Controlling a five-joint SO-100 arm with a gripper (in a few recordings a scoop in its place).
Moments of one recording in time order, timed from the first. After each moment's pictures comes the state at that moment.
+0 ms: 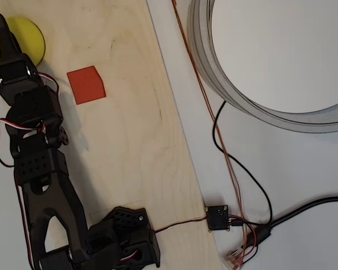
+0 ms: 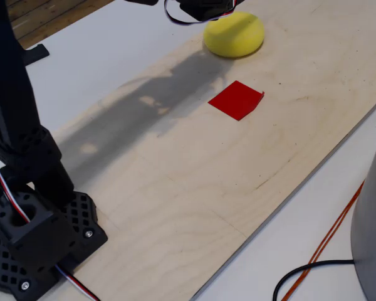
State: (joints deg) arm 85.1 74.1 106.2 -2.1 13.1
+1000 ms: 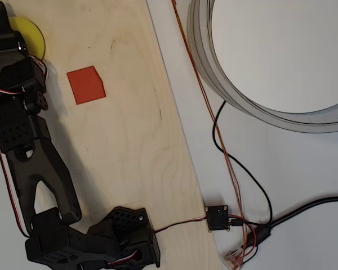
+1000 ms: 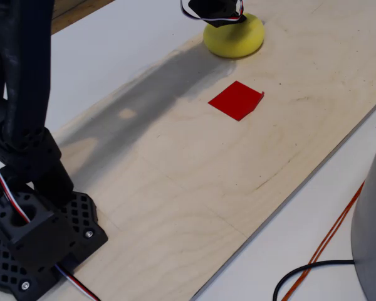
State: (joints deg) arm 83.3 52.7 75.4 24.7 22.4
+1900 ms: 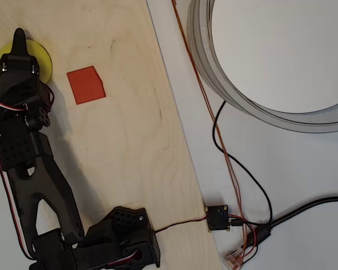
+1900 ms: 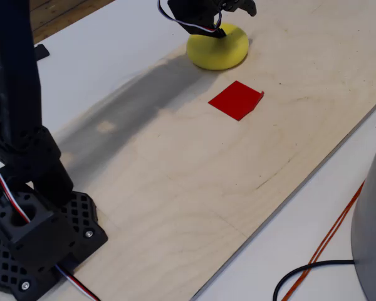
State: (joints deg) arm 82.4 64.3 90.9 34.3 35.5
